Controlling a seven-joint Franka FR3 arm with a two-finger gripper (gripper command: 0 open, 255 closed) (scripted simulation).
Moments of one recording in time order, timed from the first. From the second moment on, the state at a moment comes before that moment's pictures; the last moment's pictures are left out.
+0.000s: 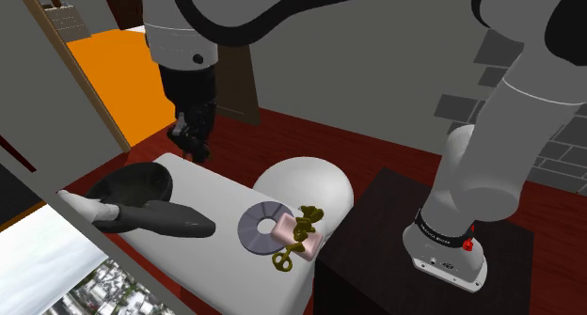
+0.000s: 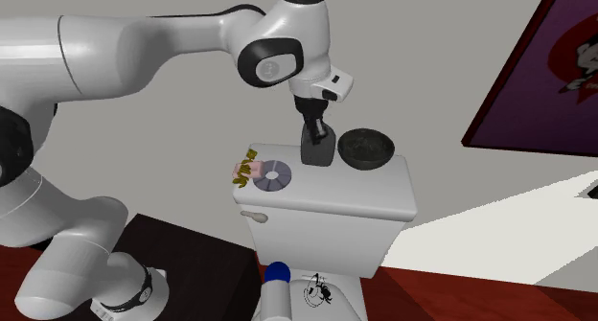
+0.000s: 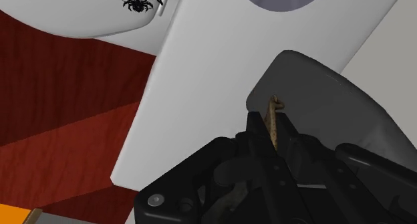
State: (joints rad) arm 0.29 -0.09 0.42 -1.79 0.12 1.86 0.08
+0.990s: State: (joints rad) arm 0.51 0.64 0.42 -0.86 -0.18 1.62 0.22
